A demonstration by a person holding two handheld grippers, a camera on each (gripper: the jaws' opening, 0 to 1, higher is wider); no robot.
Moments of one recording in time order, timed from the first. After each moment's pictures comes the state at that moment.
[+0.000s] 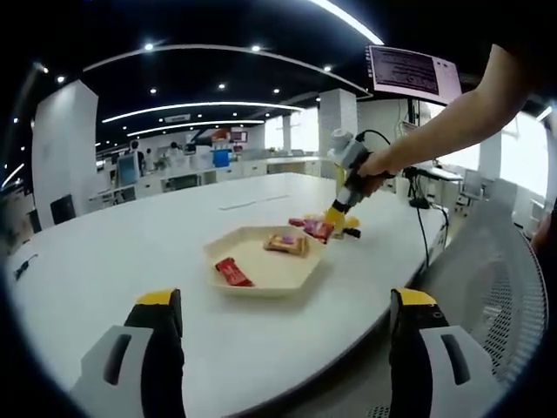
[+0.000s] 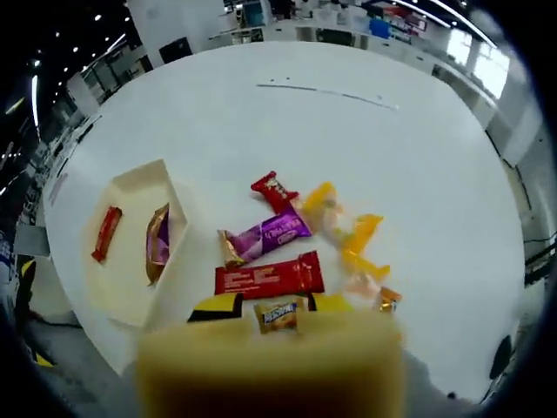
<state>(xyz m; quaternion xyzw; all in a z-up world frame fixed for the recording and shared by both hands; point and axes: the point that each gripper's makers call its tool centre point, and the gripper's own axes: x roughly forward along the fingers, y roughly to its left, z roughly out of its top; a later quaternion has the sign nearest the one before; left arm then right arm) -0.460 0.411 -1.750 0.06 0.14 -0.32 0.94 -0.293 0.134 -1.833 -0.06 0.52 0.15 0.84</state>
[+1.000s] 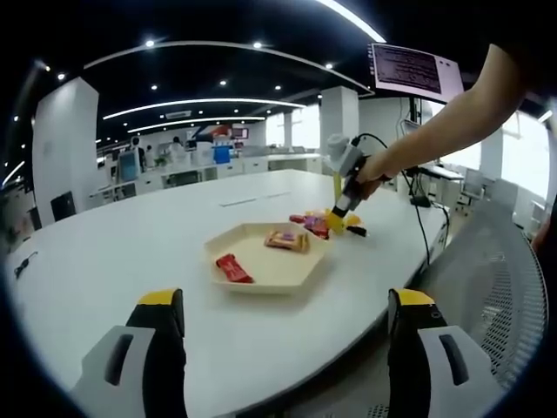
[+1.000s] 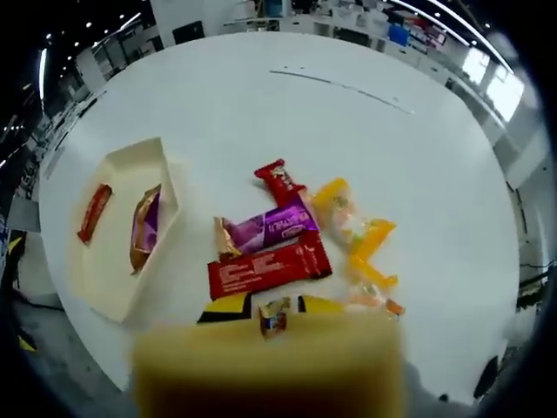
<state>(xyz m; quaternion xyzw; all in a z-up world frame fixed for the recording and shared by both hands) -0.460 0.412 -1.752 0.06 0.15 -0.31 0.94 -0.287 0.136 -1.847 -0.10 0.53 0.16 0.83</state>
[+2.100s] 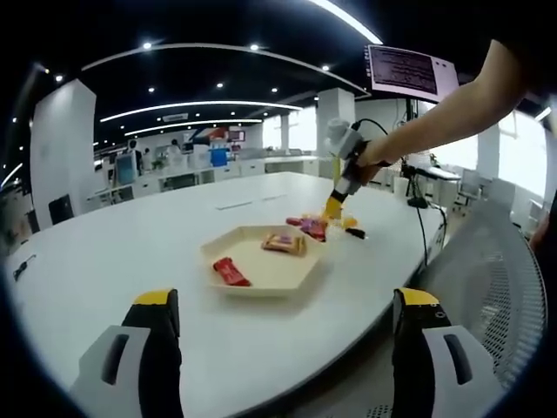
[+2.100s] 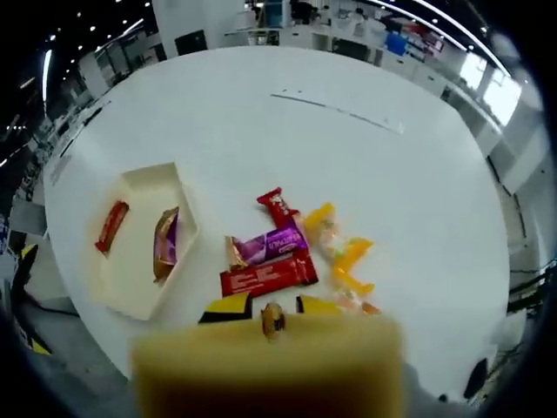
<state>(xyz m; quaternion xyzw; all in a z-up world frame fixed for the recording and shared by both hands) -0.461 0.409 -1.750 0.06 0.14 -0.32 0.93 -0.287 0.138 -1.795 -0.10 0.50 0.17 0.84</state>
